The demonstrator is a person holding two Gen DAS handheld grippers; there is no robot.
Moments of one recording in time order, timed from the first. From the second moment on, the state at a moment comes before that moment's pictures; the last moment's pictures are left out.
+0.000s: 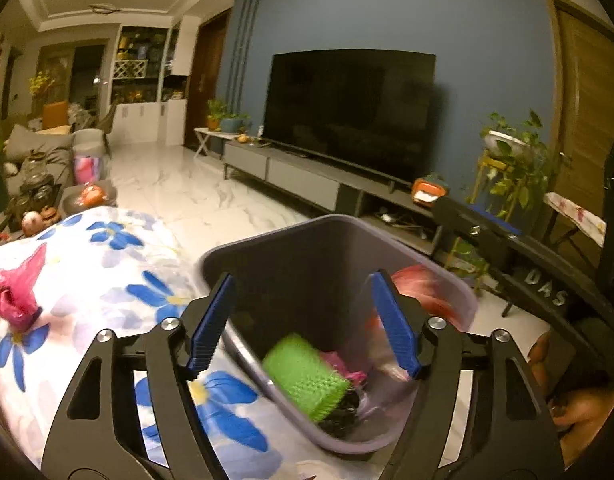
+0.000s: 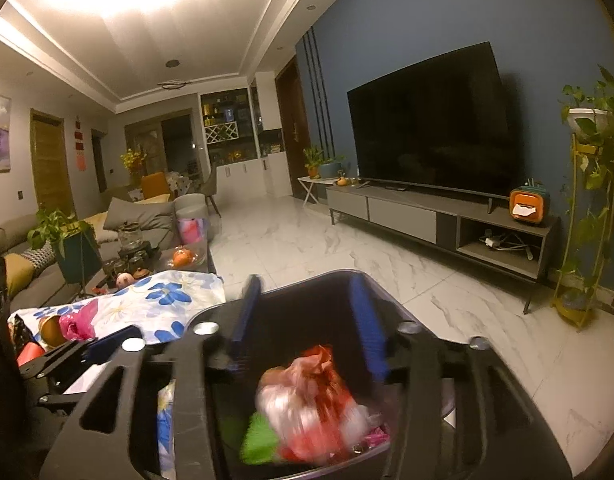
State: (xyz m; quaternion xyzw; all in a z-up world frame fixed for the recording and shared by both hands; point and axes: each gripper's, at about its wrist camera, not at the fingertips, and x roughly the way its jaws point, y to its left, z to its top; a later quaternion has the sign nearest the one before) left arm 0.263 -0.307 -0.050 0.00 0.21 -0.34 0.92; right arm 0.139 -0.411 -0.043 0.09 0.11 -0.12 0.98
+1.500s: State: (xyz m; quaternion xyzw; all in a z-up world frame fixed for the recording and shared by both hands) left arm 0.169 0.021 -0.046 -0.05 0.19 0.01 0.98; right arm 0.116 -0.198 -0.059 0.05 0.15 0.03 0.99
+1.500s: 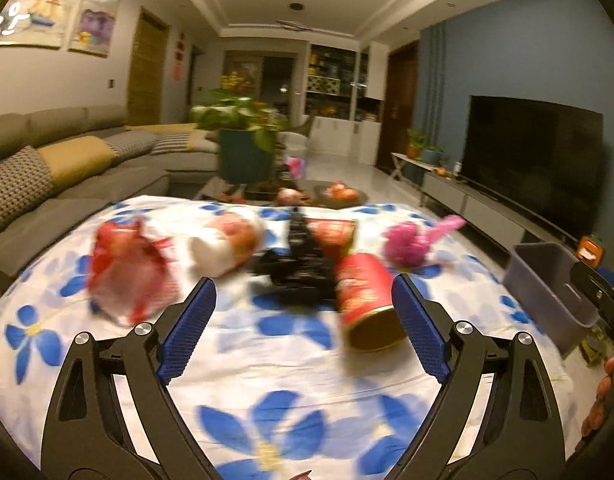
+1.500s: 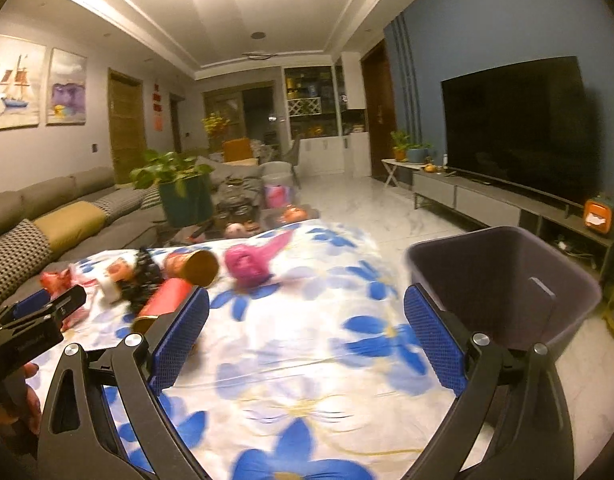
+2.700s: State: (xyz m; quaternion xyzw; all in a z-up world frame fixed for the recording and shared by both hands) left arm 0.247 0.186 -0.066 -0.14 0.25 0.12 0.95; right arm 0.167 -0.088 -0.088 0.02 0.18 0.11 0.98
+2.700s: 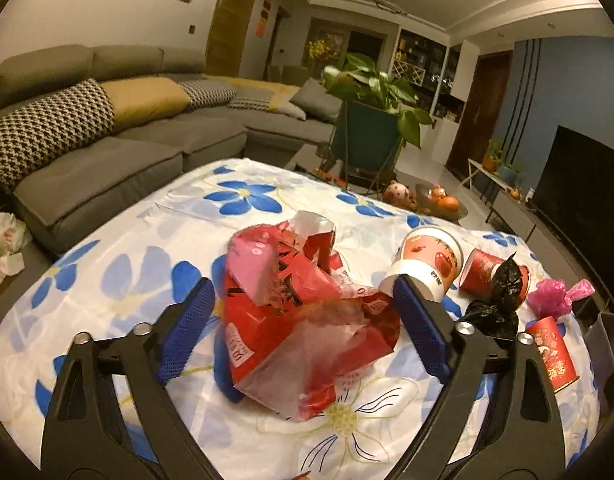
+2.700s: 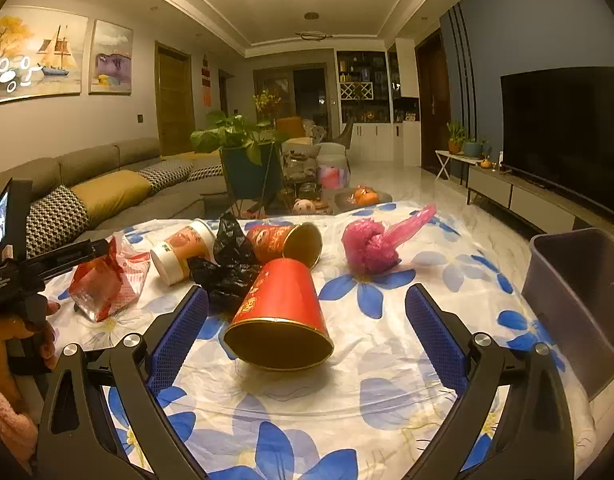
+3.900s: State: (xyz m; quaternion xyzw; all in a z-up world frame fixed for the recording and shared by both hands) left arm 0.165 0.147 -0.054 -0.13 0.21 0.03 0.97; right arm 0.225 -0.063 -0.121 0.01 0.28 0.13 0.95
